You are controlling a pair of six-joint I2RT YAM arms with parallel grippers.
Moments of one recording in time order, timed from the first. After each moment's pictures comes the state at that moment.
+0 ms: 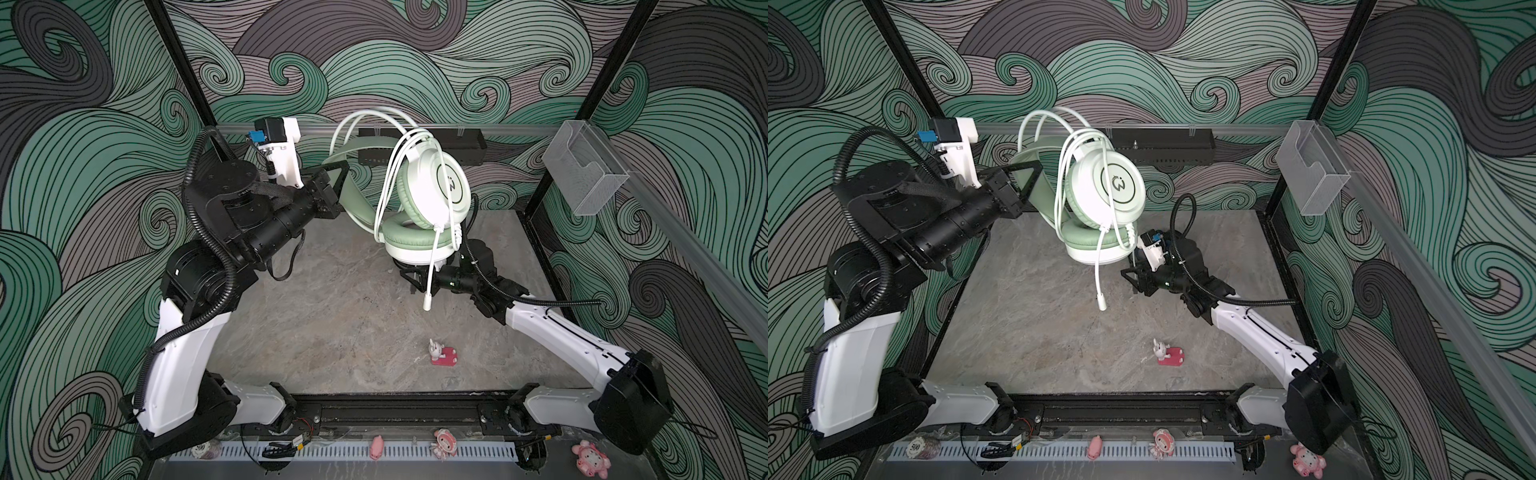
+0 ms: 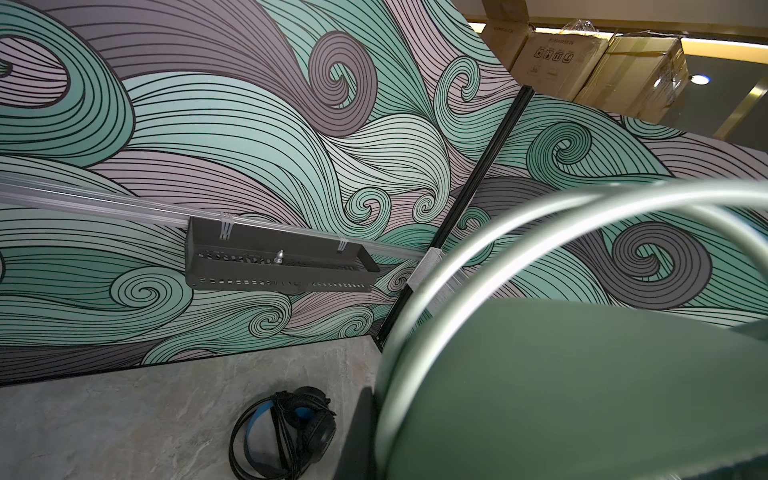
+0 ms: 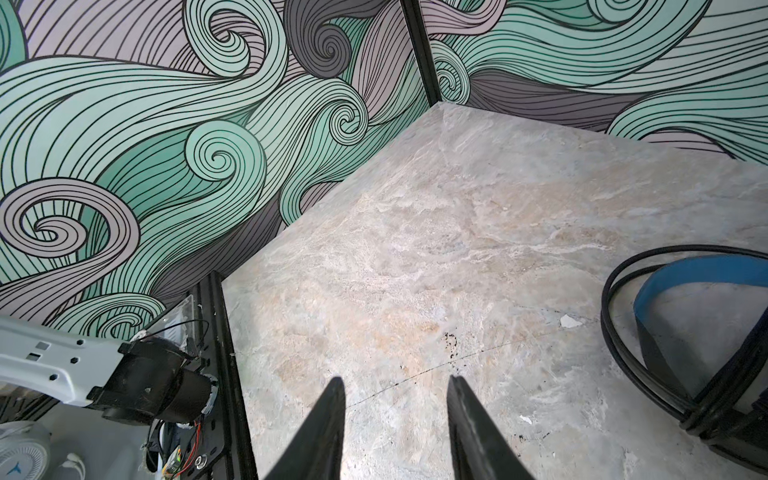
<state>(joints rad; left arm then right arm) -0.67 1.32 2.19 -0.82 -0.13 -0.46 0.58 1.29 0.95 -0.05 -0.50 0.17</state>
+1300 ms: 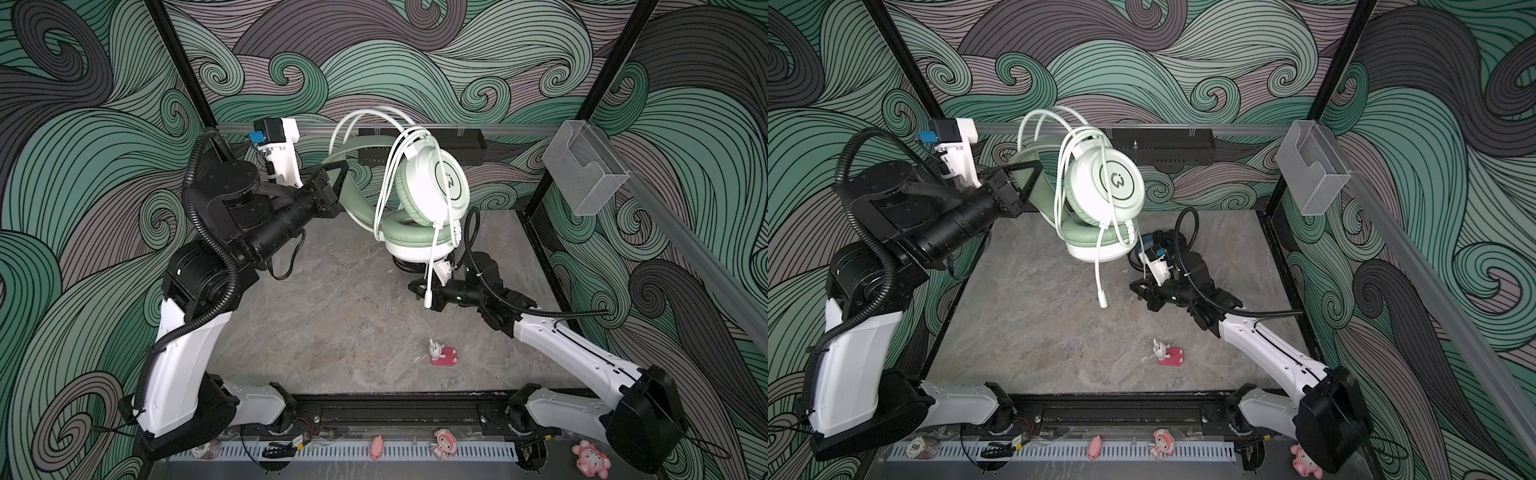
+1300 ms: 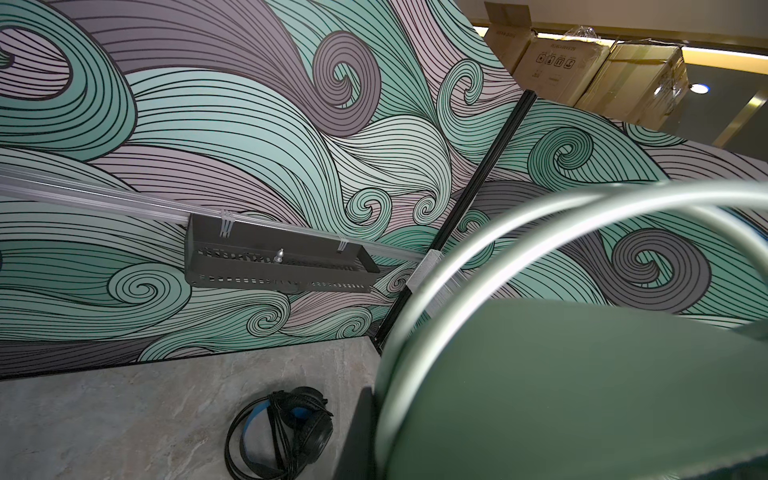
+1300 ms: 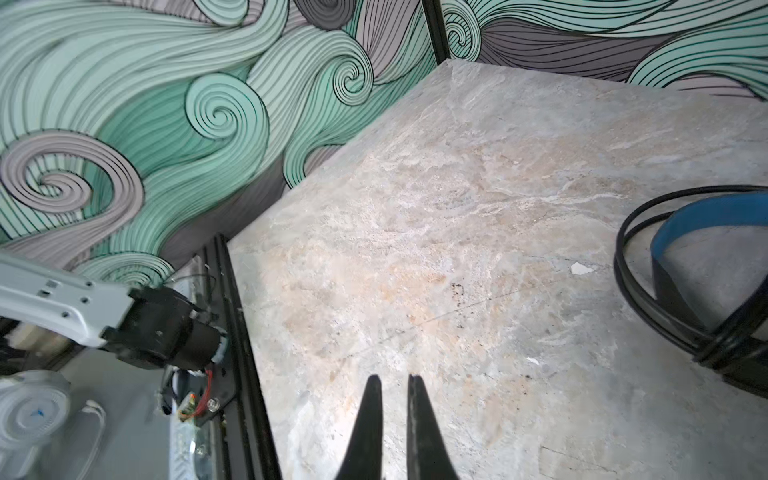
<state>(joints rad) -0.66 1.32 2.17 -0.80 -0.12 -0.48 0.58 1.19 0.84 -0.11 -0.52 0.13</state>
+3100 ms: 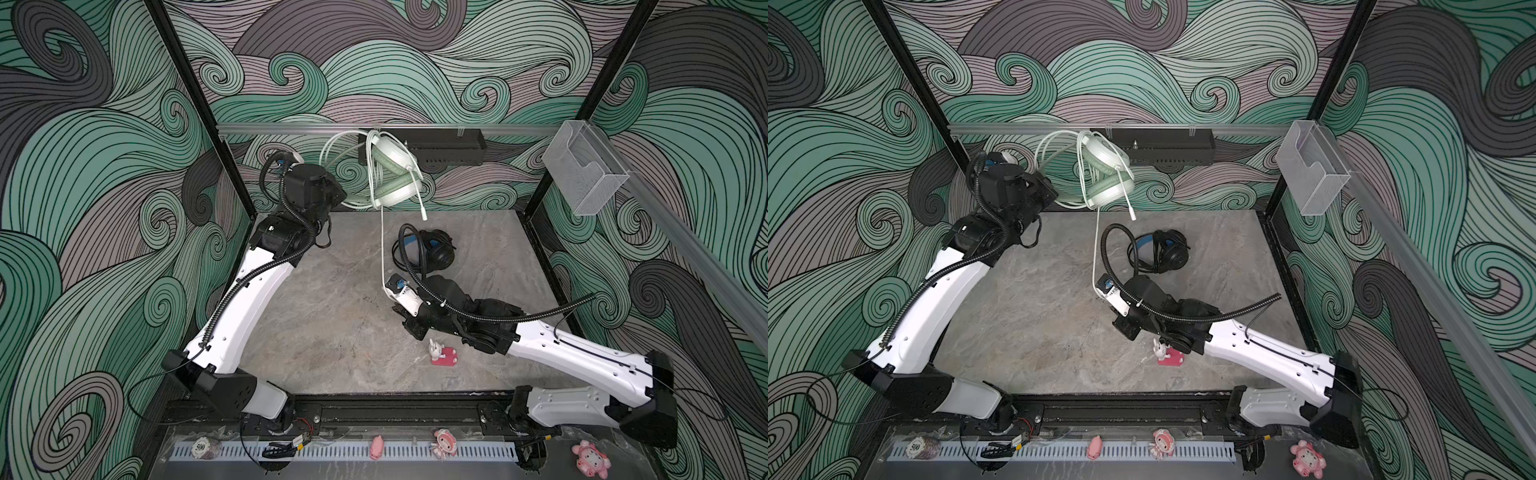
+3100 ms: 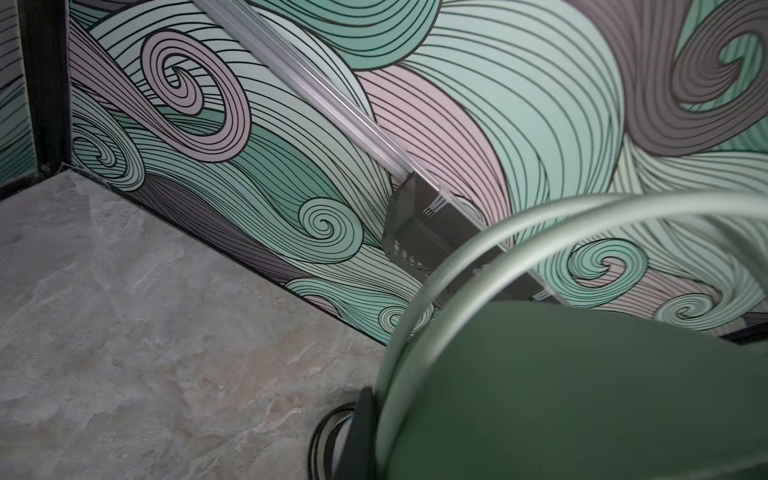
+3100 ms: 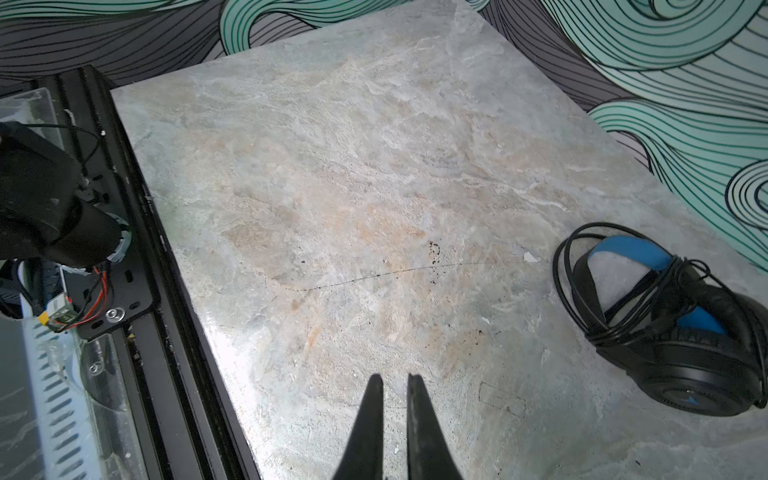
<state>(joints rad) -0.42 1.48 1.78 -0.59 -0.39 -0.77 1.11 1.25 1.18 -0.59 0.14 -0.08</state>
